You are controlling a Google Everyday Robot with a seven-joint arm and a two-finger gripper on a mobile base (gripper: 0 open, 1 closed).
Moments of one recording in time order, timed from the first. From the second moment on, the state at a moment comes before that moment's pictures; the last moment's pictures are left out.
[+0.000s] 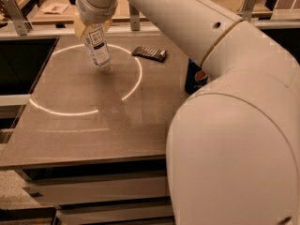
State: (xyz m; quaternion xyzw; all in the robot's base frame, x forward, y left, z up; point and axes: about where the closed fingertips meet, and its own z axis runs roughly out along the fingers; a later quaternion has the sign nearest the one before) arm 0.721 0.168 0.949 -0.35 0.88 0.11 0.30
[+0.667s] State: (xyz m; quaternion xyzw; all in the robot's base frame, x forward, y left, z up) arm 0.749 0.125 0.951 -0.31 0.90 0.10 0.30
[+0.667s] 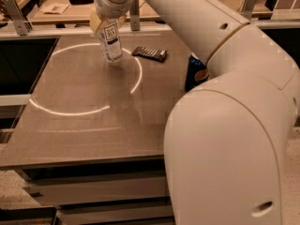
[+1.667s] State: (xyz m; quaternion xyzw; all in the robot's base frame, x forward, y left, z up) arm 0.776 0.096 0.937 -0.33 0.89 0.10 0.29
